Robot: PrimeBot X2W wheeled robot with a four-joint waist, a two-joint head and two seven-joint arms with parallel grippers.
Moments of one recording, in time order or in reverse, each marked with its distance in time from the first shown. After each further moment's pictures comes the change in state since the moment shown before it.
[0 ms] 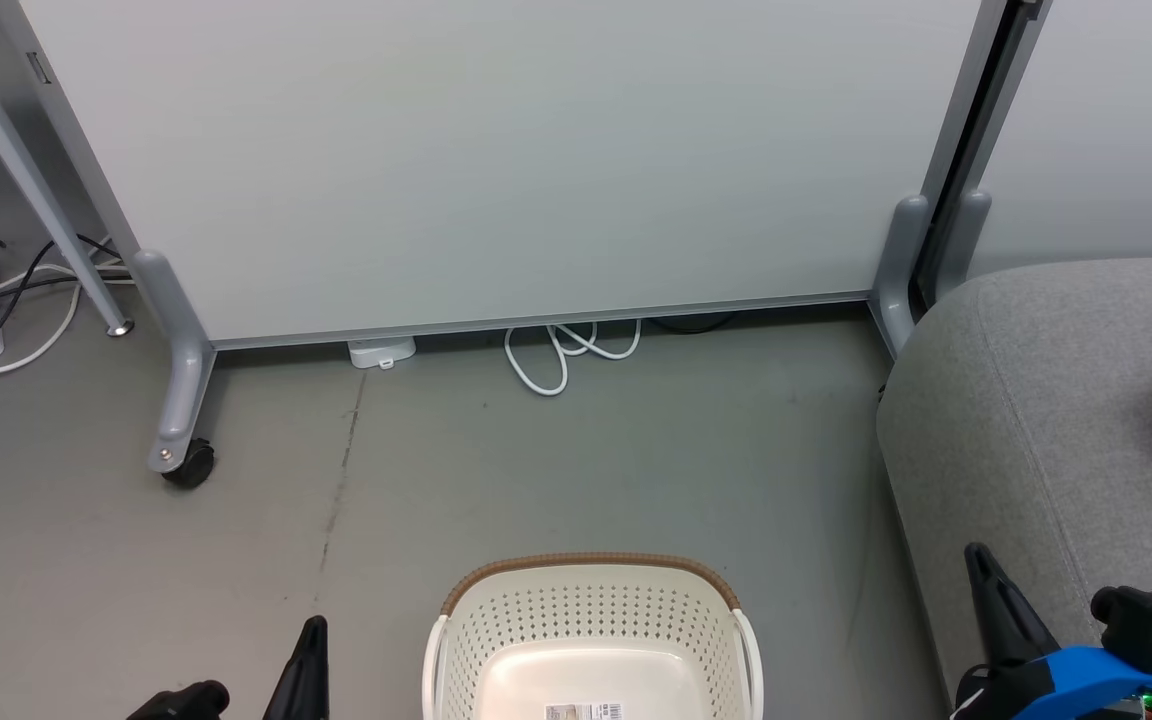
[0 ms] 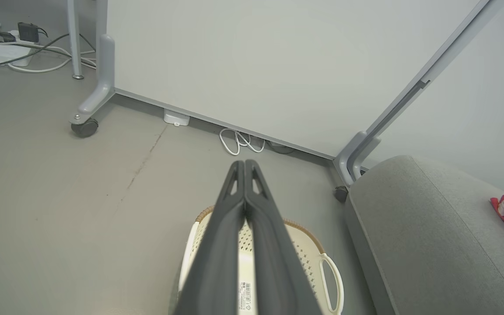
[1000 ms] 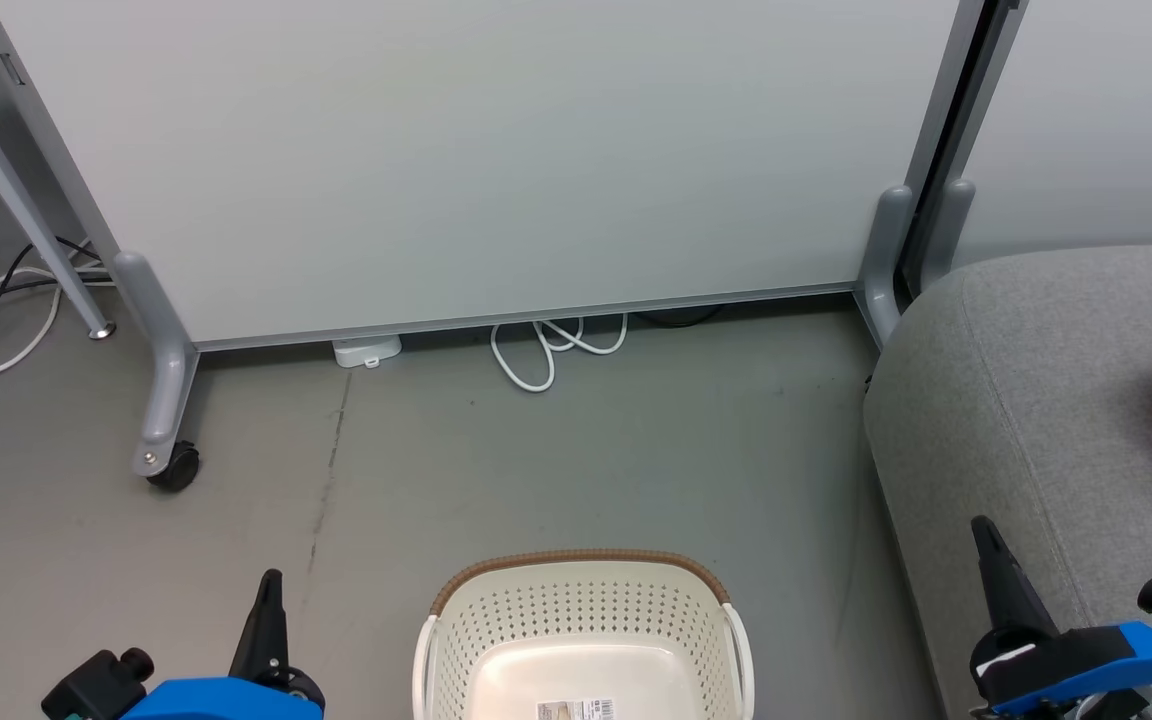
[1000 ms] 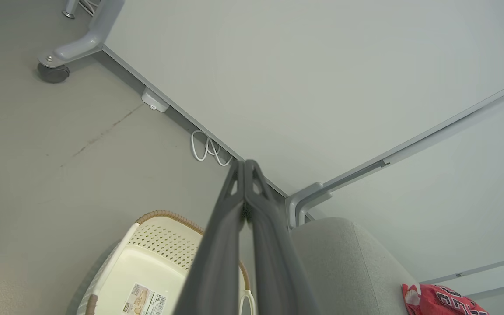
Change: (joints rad) left arm -0.052 -0.025 0.106 -0.050 -0.386 0.000 0.117; right arm -0.042 -0.001 -0.001 0.022 0.484 0.000 0.039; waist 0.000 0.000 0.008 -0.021
